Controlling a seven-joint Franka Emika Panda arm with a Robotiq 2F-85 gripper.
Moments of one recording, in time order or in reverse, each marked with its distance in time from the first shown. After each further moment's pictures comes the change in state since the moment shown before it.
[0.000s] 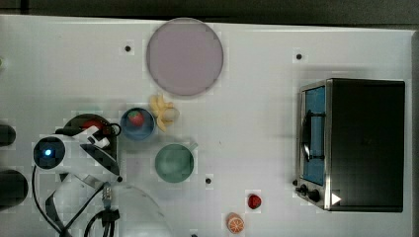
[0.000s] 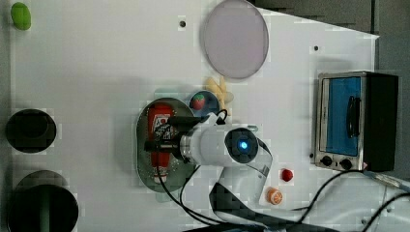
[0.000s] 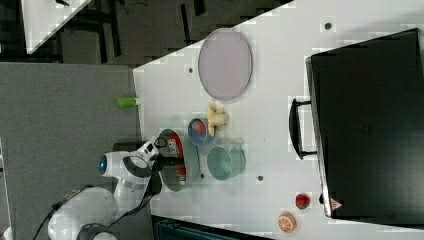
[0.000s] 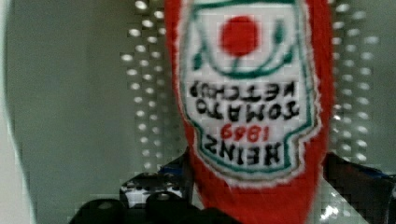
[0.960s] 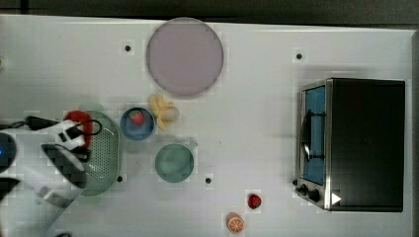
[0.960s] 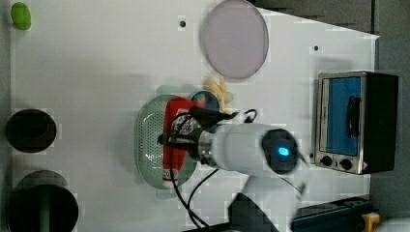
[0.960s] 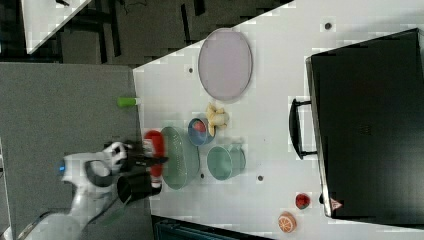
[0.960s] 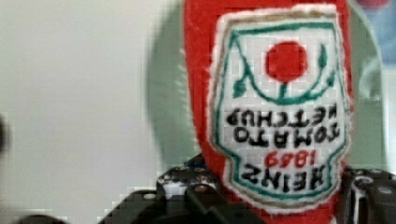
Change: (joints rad) arm -0.002 -0.300 0.067 0.039 0.273 -0.201 0.016
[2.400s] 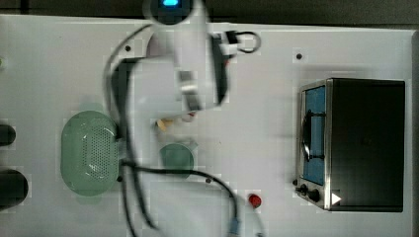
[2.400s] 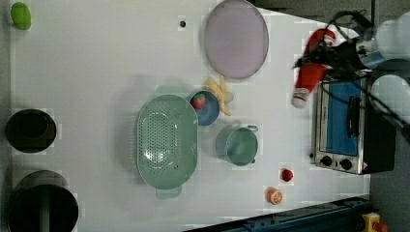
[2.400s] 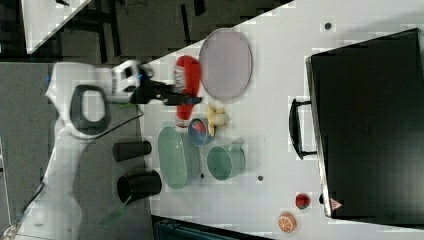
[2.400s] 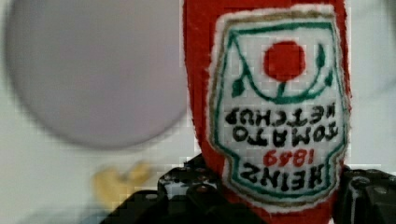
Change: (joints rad) arm -0.199 0.009 -0.430 0.419 0.018 -0.491 -0.357
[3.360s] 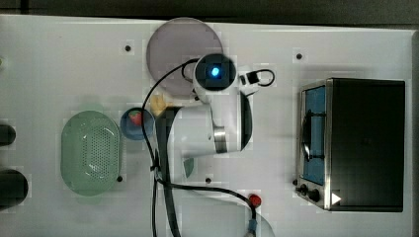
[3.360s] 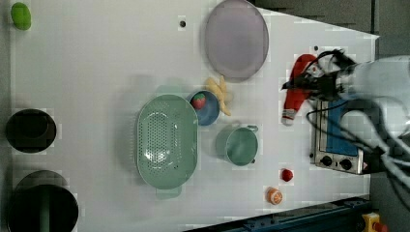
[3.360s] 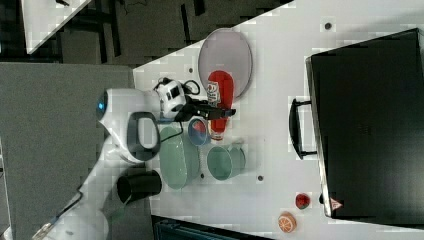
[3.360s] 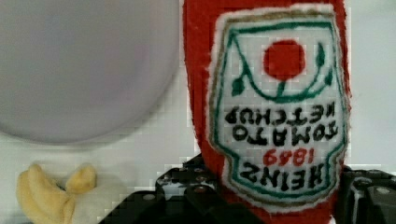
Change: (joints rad) arm -0.080 -0.080 -0.011 -0.419 0.006 0.443 -0.151
